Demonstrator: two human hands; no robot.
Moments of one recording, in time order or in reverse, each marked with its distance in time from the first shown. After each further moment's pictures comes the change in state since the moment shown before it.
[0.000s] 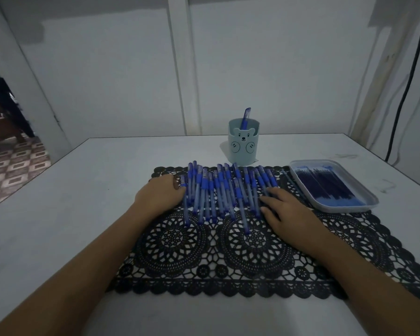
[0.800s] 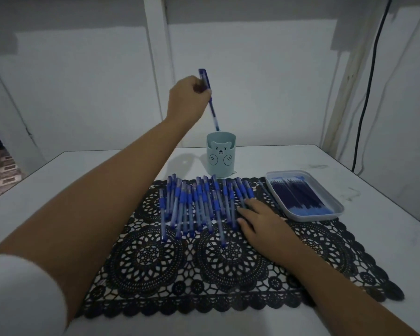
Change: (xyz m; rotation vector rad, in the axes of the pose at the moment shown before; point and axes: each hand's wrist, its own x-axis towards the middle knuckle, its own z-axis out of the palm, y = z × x) left_hand 0.079 0.146 -0.097 -0.674 0.488 0.346; right_hand -0.003 -0.001 -0.003 -0.012 0.008 0.011
